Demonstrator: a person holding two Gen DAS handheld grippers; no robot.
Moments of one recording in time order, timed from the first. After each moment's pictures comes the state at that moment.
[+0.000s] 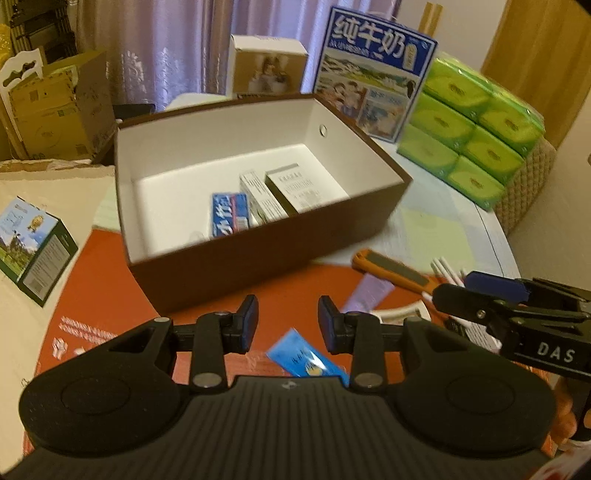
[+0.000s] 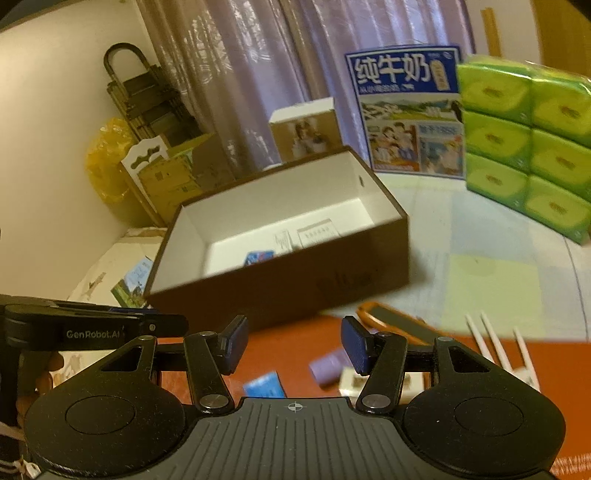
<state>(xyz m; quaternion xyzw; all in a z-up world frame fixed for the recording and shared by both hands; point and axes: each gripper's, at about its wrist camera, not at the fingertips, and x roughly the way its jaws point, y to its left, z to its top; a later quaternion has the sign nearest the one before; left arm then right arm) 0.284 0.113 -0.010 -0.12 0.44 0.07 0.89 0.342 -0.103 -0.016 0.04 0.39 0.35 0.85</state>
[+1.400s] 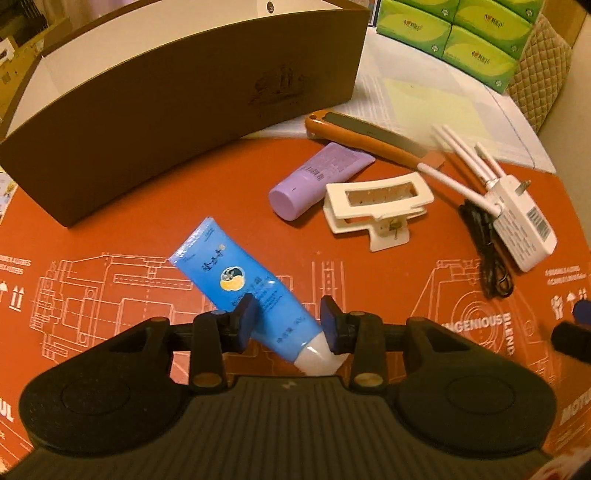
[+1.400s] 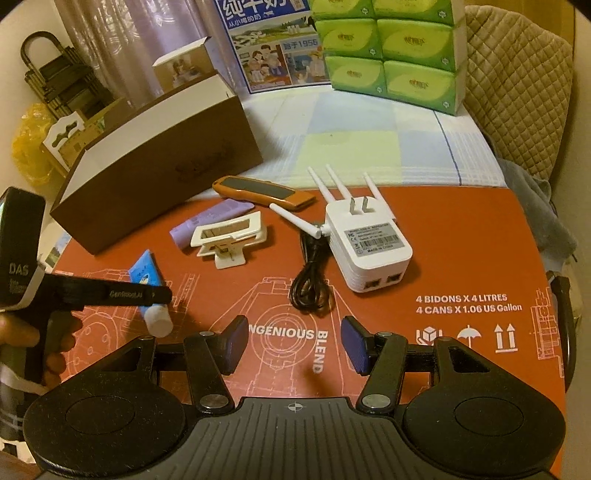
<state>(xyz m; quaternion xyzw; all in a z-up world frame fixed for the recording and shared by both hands) 0.302 0.016 -0.127 -0.05 0.53 0.08 0.84 0.286 -0.237 -0.084 0.04 0.48 0.23 0.85</state>
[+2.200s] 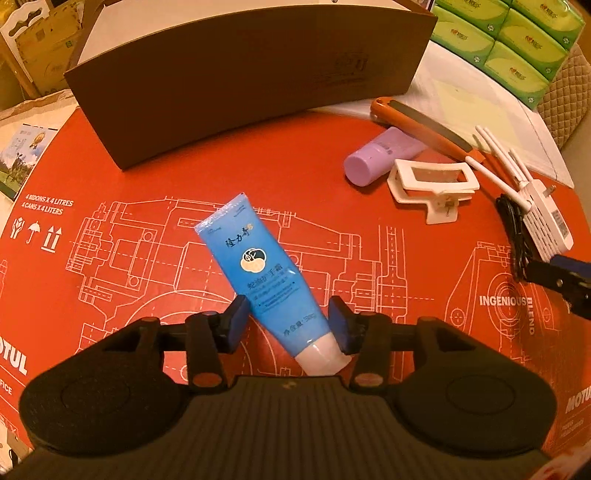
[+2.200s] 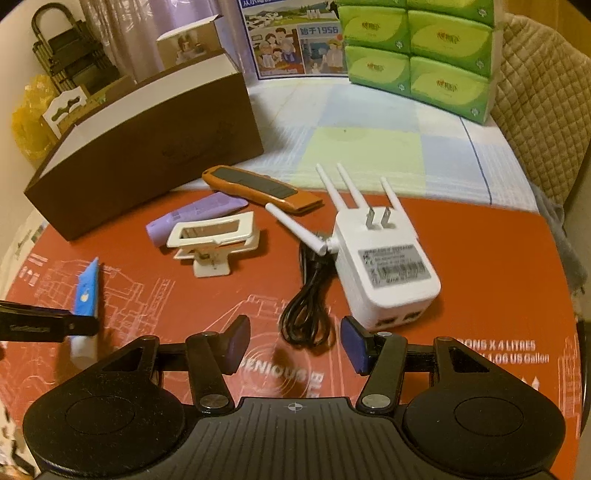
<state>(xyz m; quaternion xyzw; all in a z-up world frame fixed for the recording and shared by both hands) 0.264 0.059 -0.126 -0.10 0.54 0.11 0.83 0.324 -0.210 -0.121 -0.01 0.47 0.24 0.85</state>
